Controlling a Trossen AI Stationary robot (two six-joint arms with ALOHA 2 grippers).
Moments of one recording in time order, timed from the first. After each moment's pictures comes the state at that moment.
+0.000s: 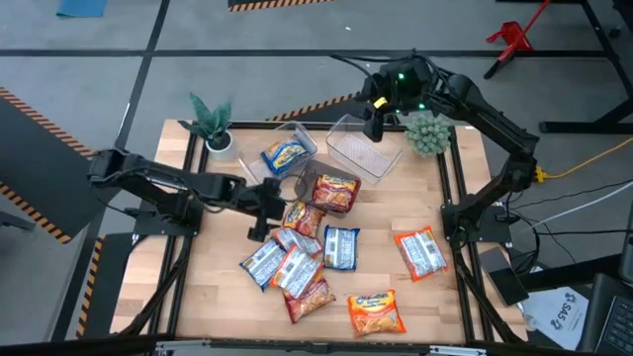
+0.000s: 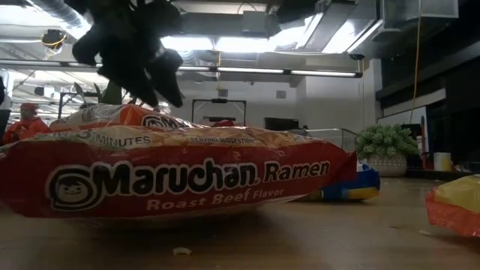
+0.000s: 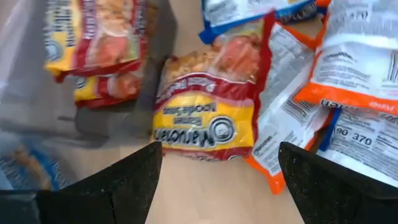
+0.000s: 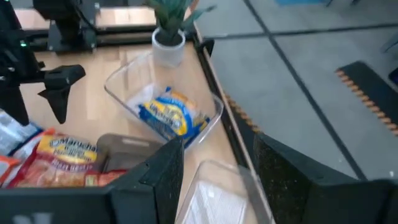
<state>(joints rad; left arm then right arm) -0.08 1.29 0.82 -0.45 -0.12 0.24 -0.47 1.58 1.94 -0.99 -0.09 -0.26</state>
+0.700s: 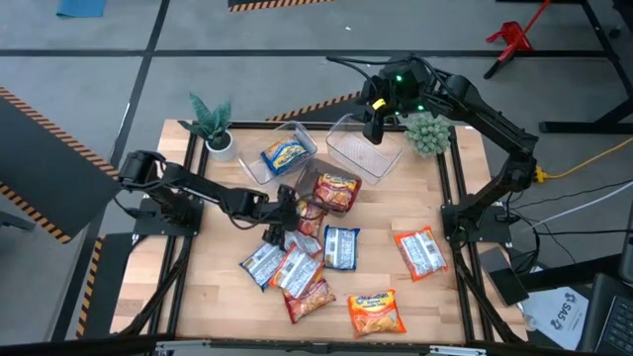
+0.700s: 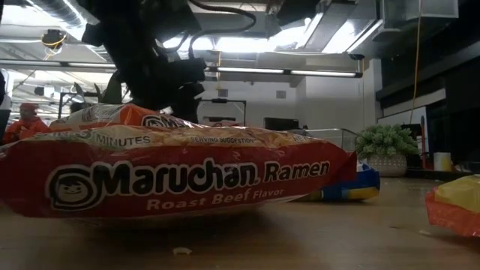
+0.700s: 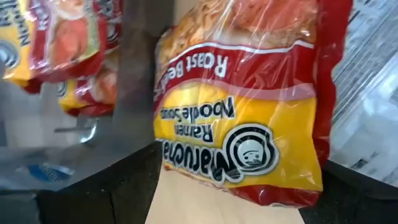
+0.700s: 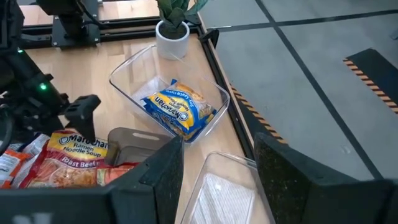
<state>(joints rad) -0.11 1.60 0.82 -0.24 -0.33 0.38 -0.47 1.58 1.93 -1.01 -0.10 -0.23</state>
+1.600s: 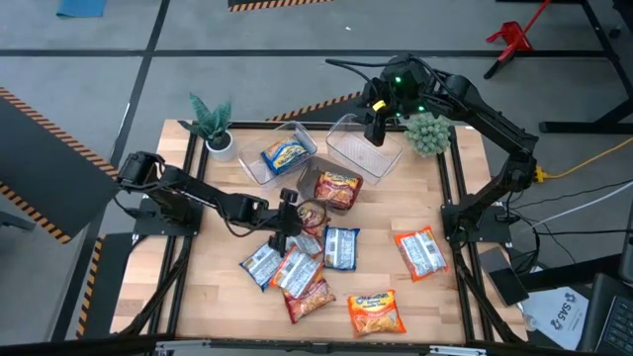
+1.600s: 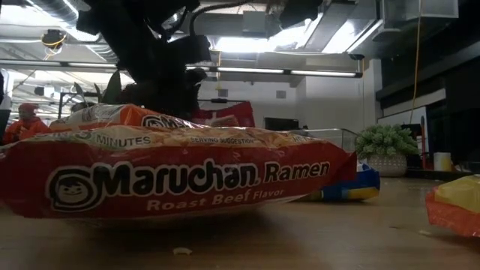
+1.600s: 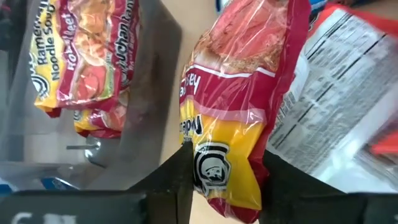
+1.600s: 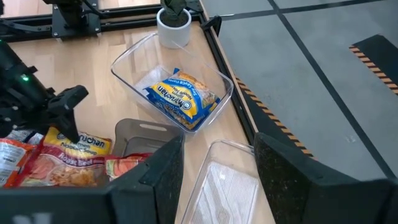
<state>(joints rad) -0.19 1.59 0.85 -0.19 -0.38 0.28 -0.47 1.58 1.94 -1.05 -0.10 -0.21</state>
